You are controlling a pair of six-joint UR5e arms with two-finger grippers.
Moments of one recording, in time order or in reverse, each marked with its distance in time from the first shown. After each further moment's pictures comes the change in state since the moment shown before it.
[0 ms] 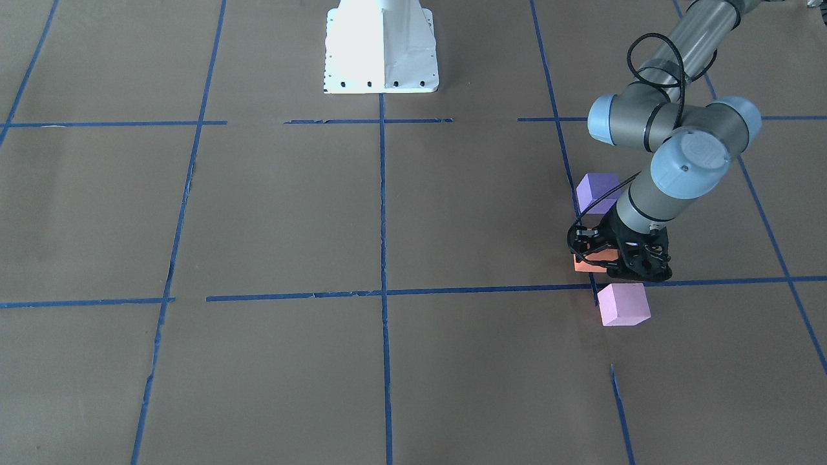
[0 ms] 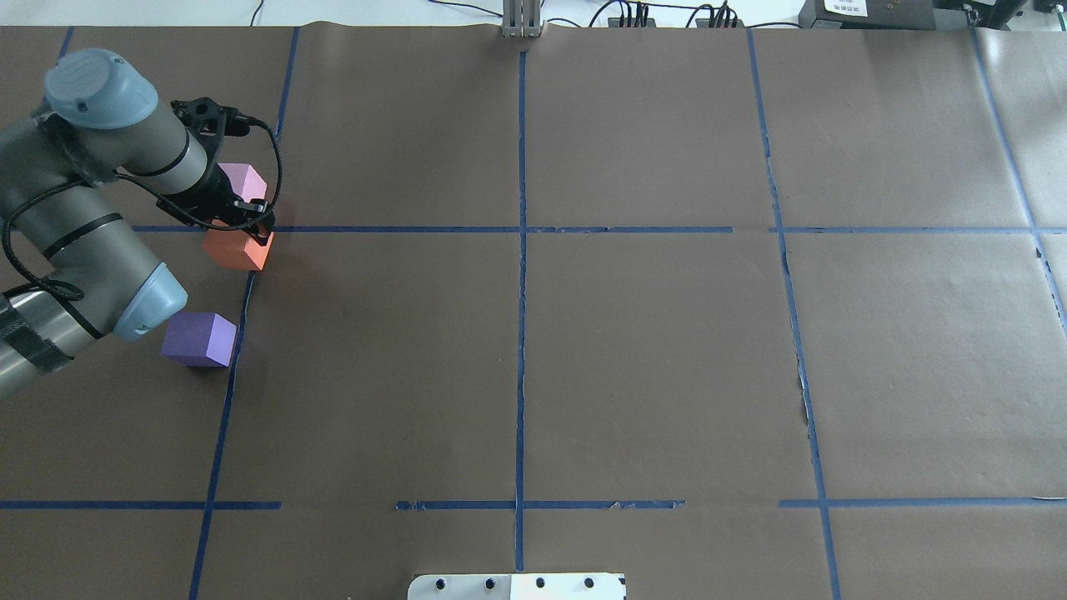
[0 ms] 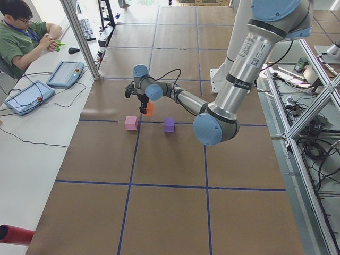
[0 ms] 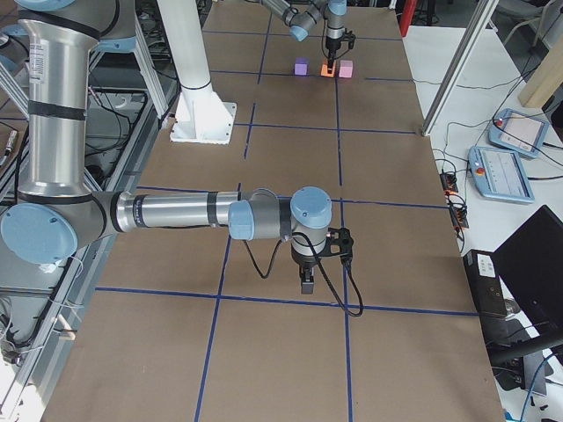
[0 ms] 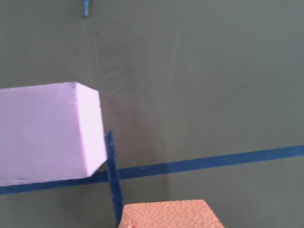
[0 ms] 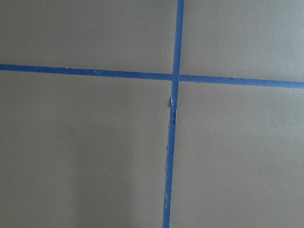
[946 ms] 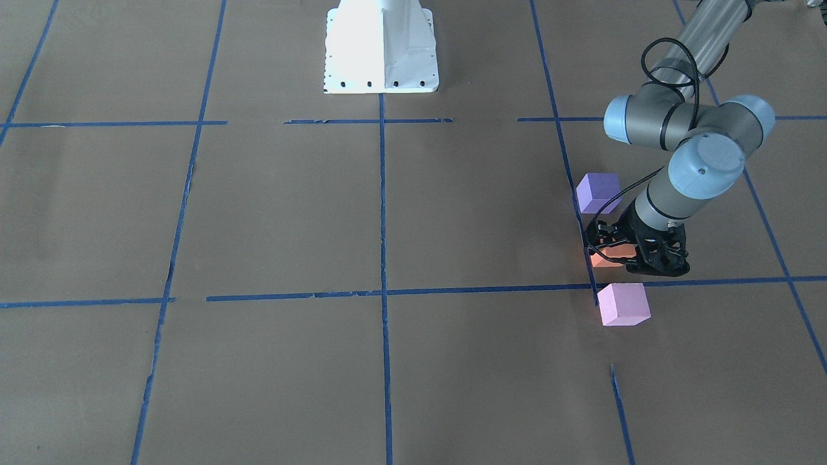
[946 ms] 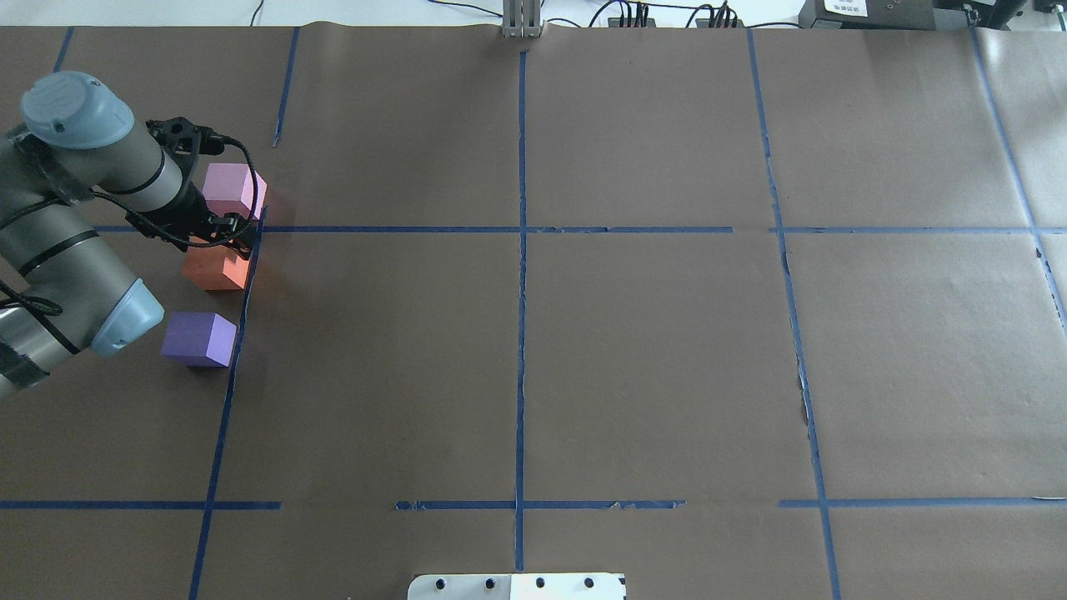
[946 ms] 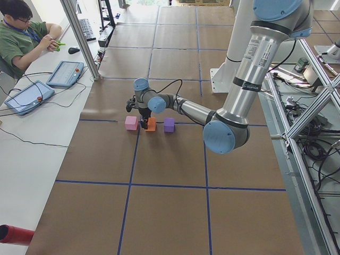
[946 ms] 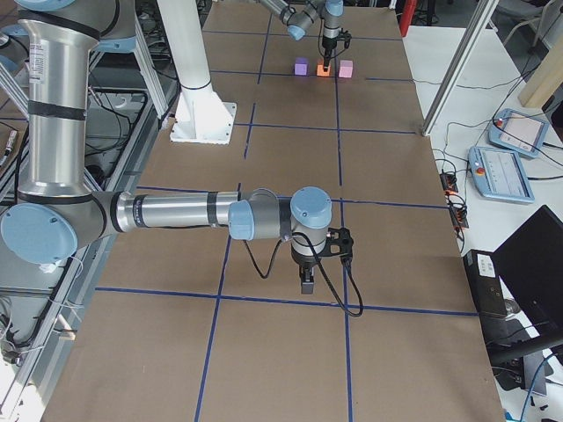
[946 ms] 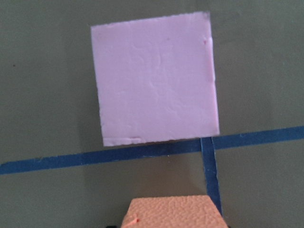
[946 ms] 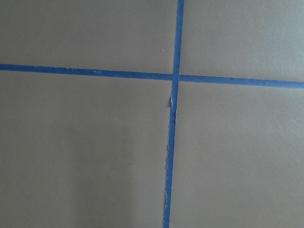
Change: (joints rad) left arm -0.005 0.047 -0.015 -0.007 0.002 -0.008; right arm 0.000 0.000 0.000 0.000 0.000 0.000
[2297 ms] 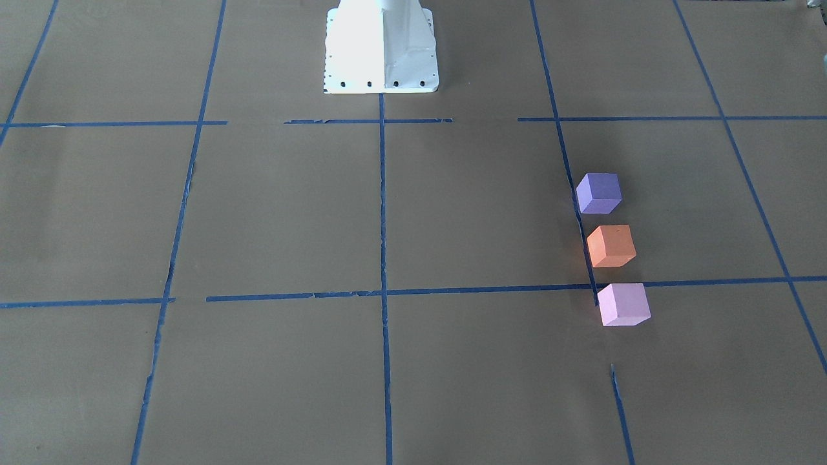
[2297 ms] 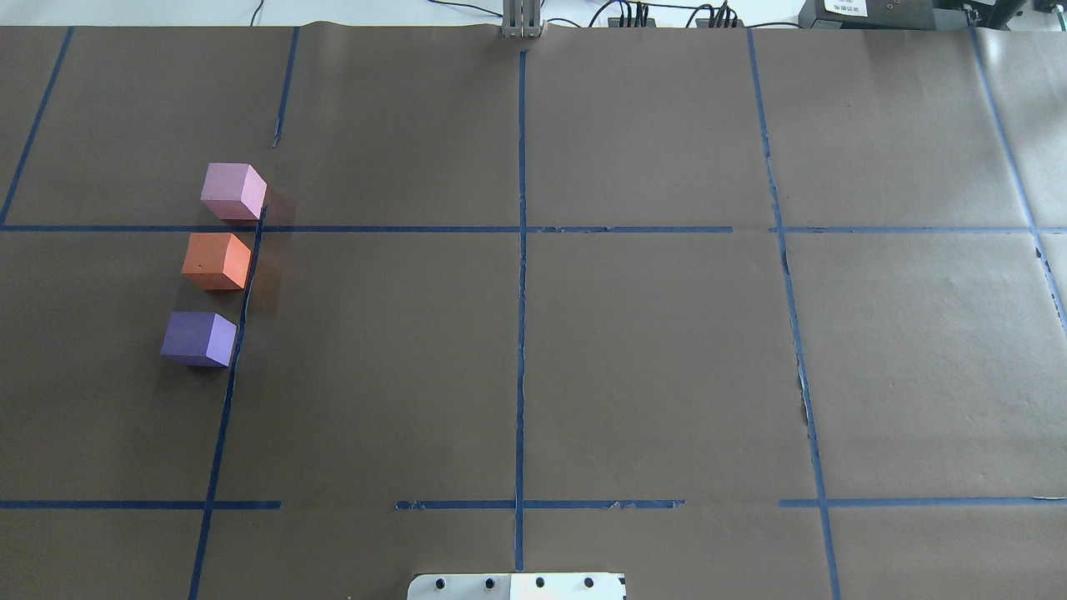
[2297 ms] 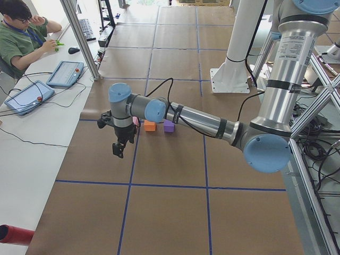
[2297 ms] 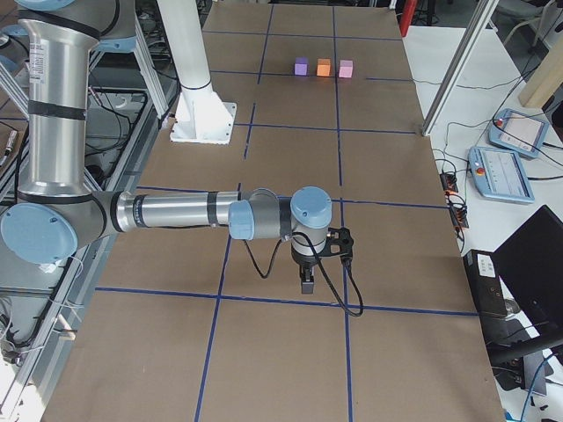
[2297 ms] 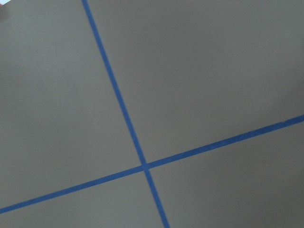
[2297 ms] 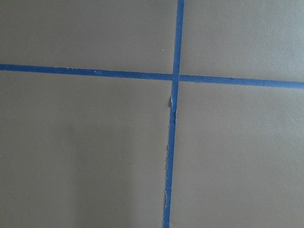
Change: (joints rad) left arm -0.600 0.227 -0.082 0.314 -0.051 0.872; right arm 0.000 0.000 0.000 0.000 0.000 0.000
